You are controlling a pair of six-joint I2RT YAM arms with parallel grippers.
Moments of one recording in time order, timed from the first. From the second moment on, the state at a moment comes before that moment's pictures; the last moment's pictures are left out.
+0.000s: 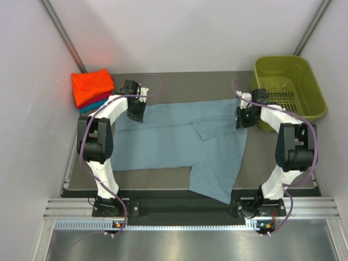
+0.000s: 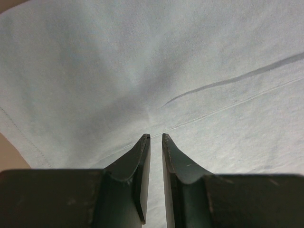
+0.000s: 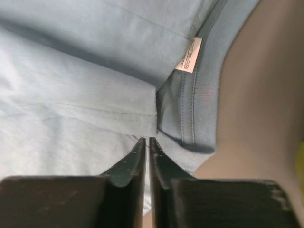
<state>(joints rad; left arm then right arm) -0.16 1.94 1.49 -0.68 0.12 0.10 0.02 1.77 1.16 -0.52 -0.30 -0.19</state>
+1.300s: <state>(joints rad) -0.16 1.96 1.49 -0.68 0.11 0.10 0.04 1.85 1.20 -0.49 -0.29 -0.21</state>
